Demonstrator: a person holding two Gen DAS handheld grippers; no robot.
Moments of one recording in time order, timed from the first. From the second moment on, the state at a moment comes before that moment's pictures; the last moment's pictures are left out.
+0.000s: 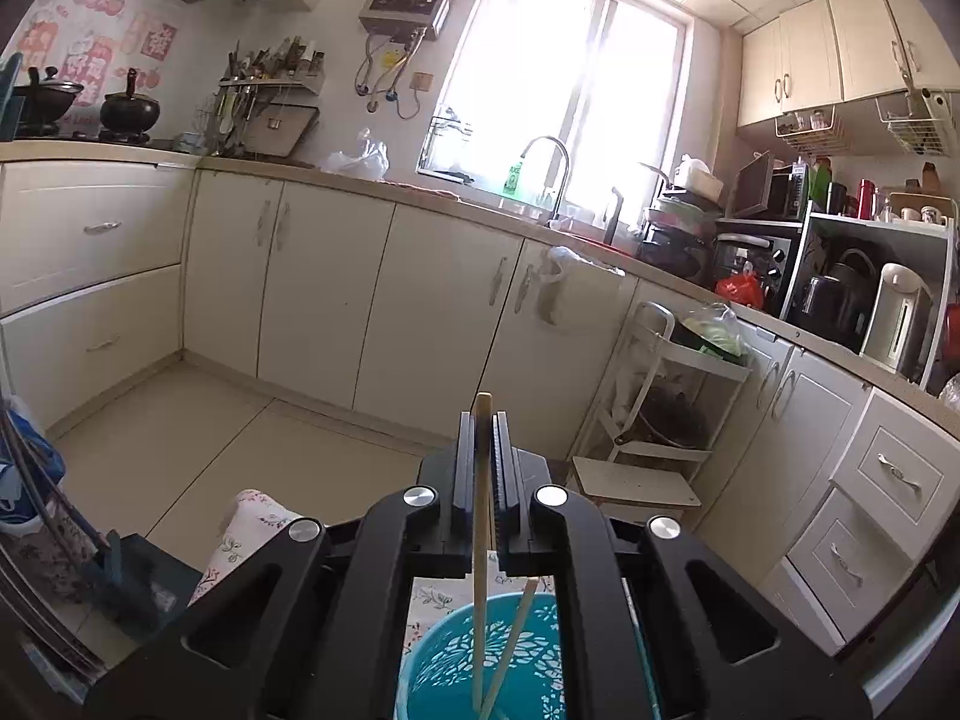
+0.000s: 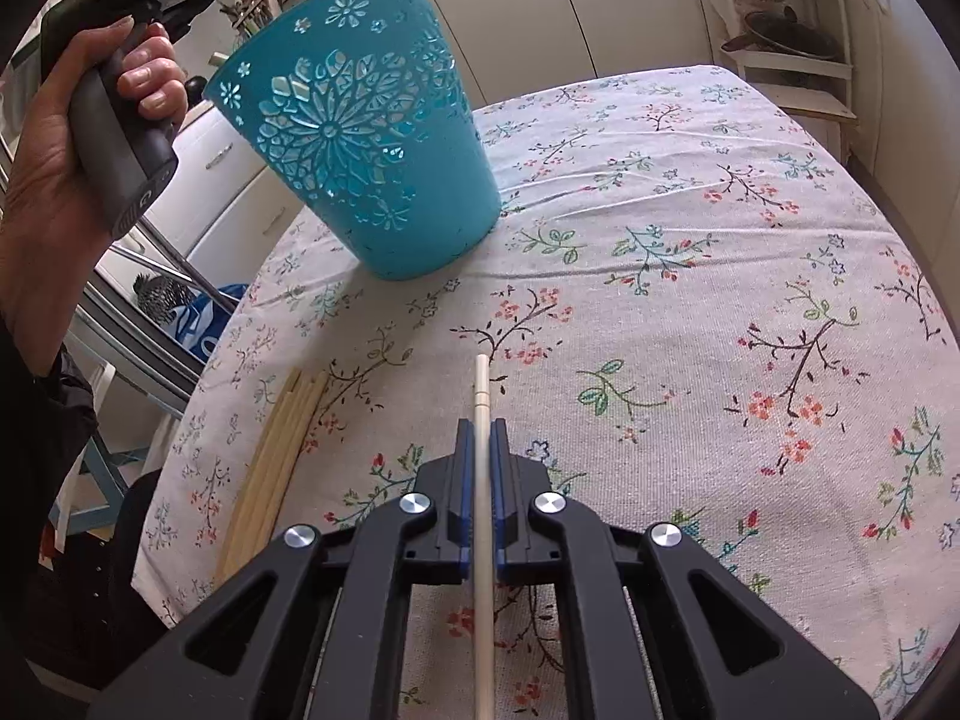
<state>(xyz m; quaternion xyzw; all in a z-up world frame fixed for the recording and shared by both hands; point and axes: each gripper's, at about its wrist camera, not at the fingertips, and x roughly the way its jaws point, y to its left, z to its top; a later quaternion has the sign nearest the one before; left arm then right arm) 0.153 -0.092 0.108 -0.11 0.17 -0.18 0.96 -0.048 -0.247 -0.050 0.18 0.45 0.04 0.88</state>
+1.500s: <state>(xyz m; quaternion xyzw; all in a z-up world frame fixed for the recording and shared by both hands) -0.001 0.047 0.001 -0.14 0.32 -0.14 0.93 0.114 -0.247 0.136 0.18 0.12 -0.01 0.98</state>
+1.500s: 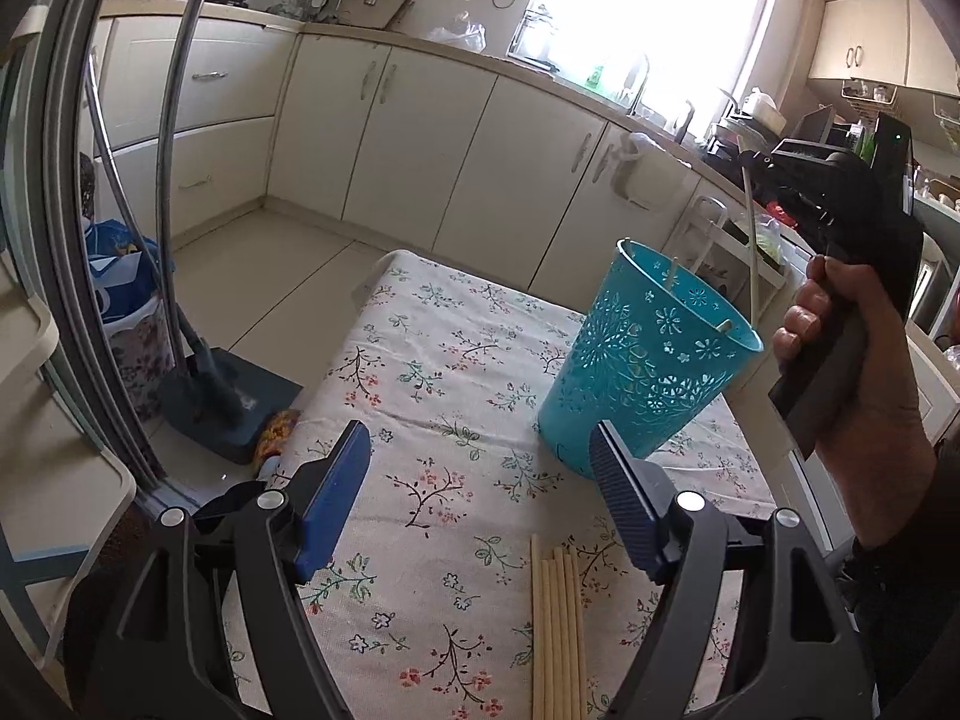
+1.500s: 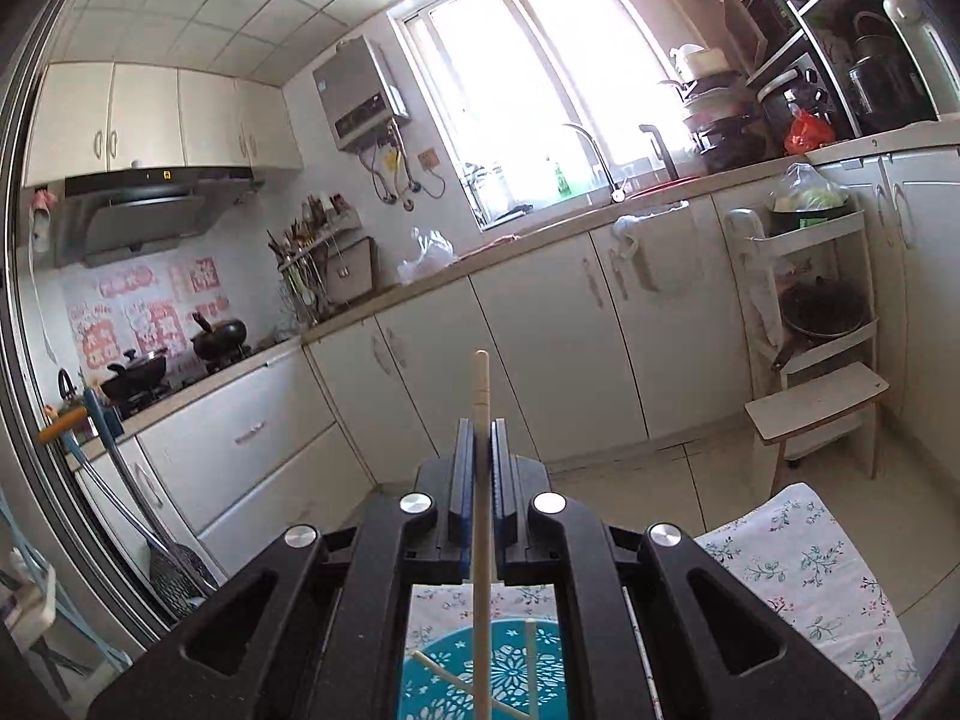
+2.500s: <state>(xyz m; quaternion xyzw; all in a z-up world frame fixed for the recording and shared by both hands) -0.055 0.030 -0.044 0.05 0.44 -0.15 0.88 -0.087 -0.157 -0.028 0.14 0.43 0.10 0.89</state>
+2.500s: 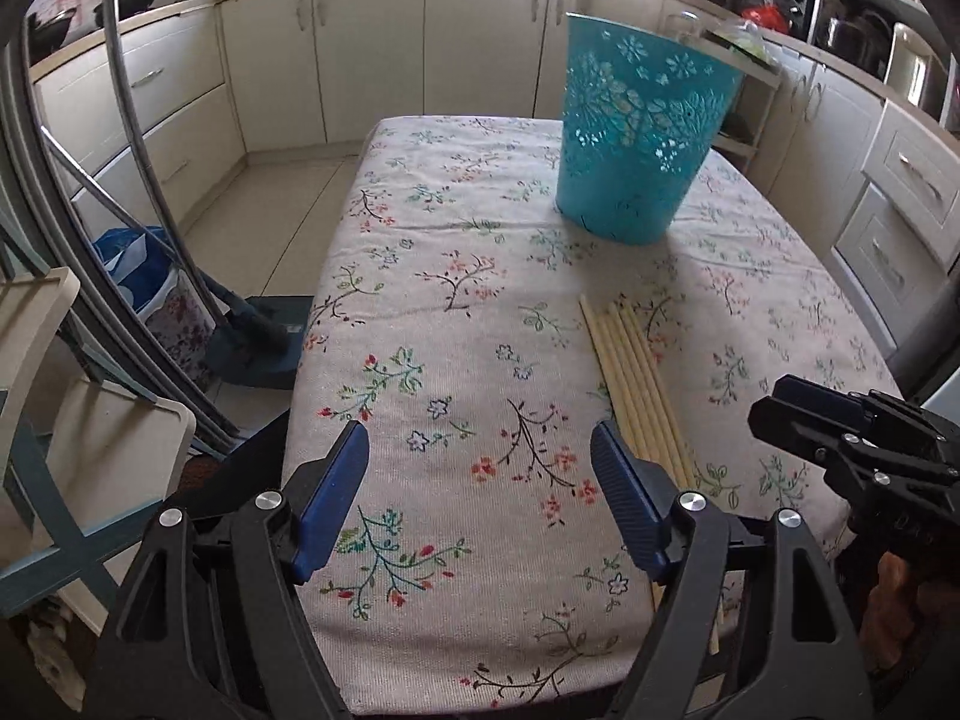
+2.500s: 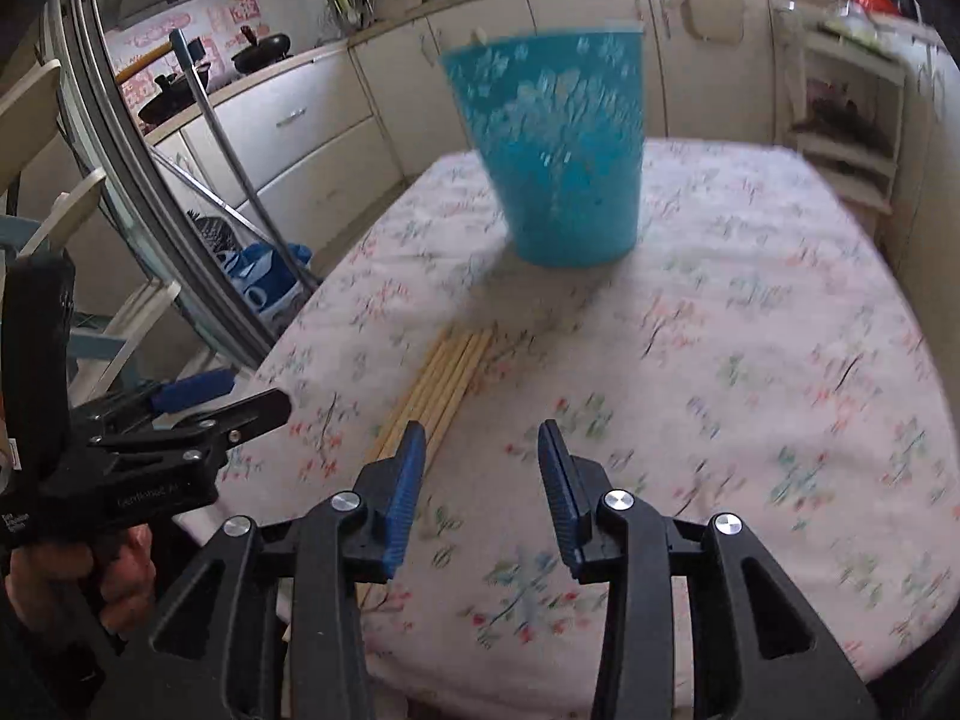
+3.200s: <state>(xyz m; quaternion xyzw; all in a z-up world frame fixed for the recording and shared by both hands) -0.046 -0.039 -0.032 0.06 0.42 -0.24 0.87 -0.103 -0.202 -0.026 0.17 0.42 0.02 0.89</state>
